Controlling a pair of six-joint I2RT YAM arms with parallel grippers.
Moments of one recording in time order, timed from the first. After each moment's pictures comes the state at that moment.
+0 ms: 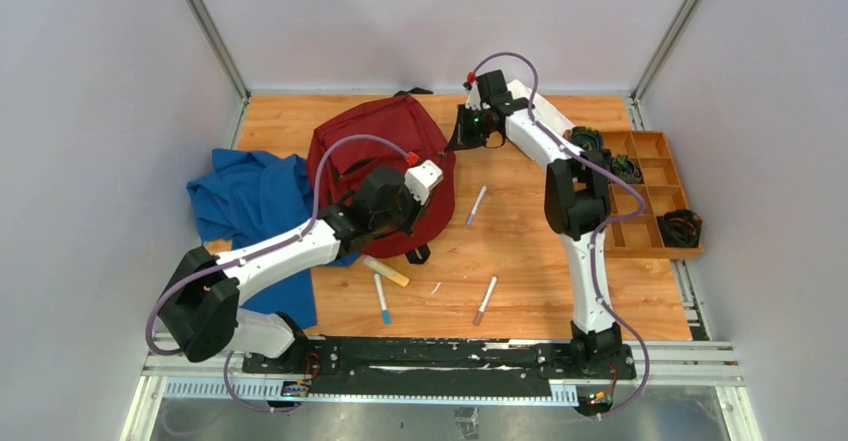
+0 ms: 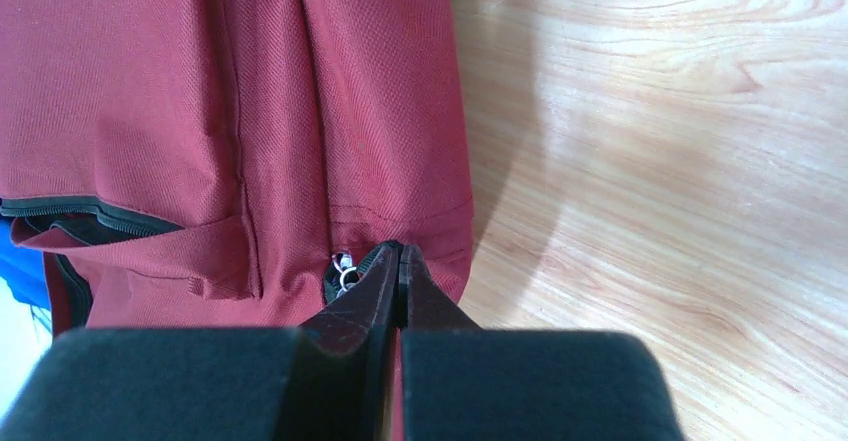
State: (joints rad) left arm -0.77 1.36 0.84 -0.03 0.04 0.04; right arm 0.35 2.29 1.97 -0.54 -0.41 0.35
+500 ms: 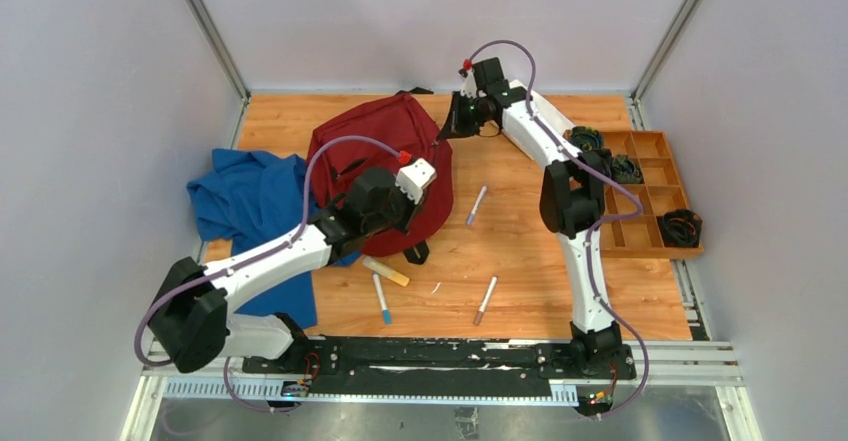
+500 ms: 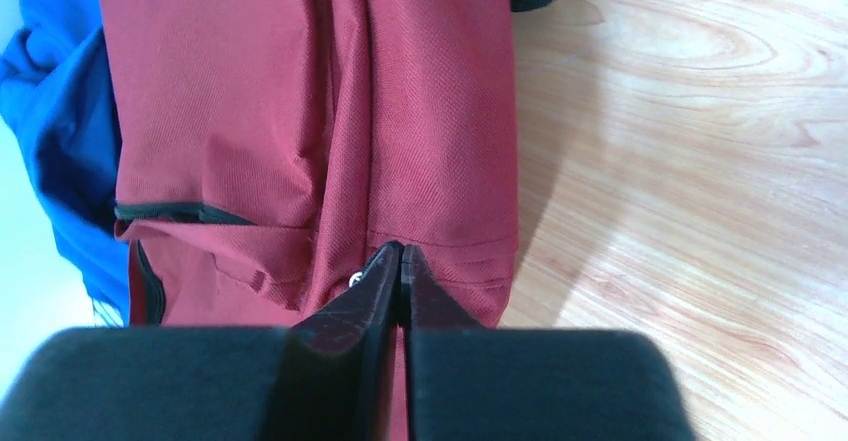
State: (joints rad) left arm -0.75 1.25 0.78 0.00 0.04 0.07; right arm 0.36 2.35 2.18 -0.63 -0.47 0.41
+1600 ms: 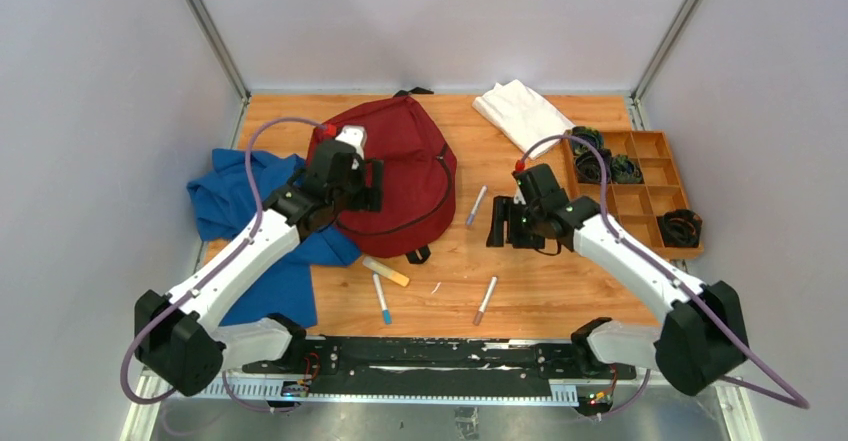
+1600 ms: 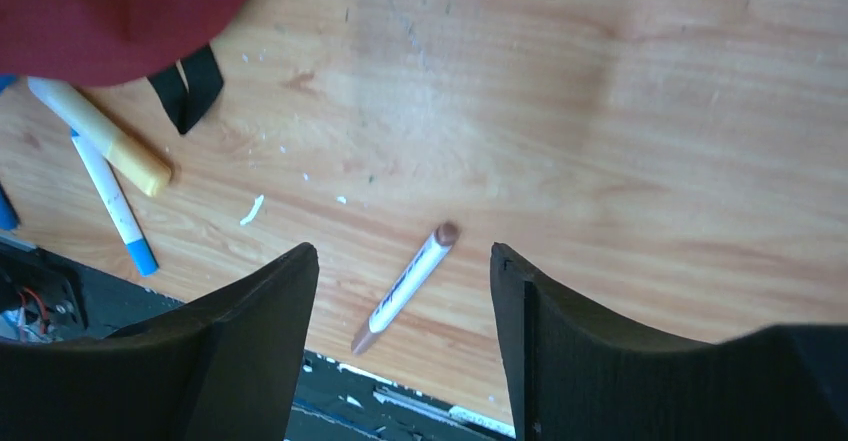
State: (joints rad) left arm -0.51 1.20 1.04 -0.48 -0.18 -0.27; right arm 0.47 1.24 0.86 -0.62 -0.13 0.46
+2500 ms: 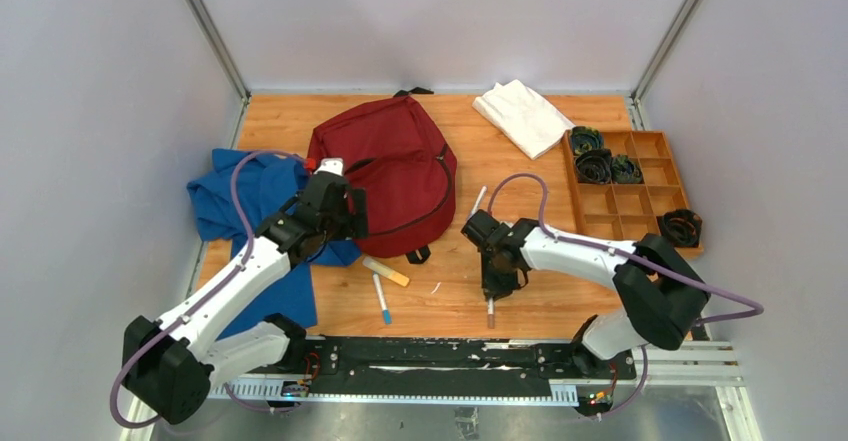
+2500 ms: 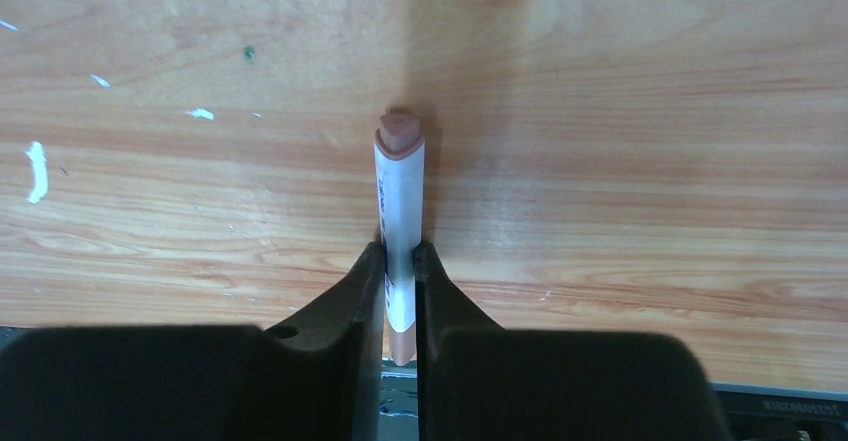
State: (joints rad) left arm -0.51 1.02 0.78 -0.58 -0.31 -0.43; right arm 0.84 1.45 0.77 -0.71 0.04 0.82
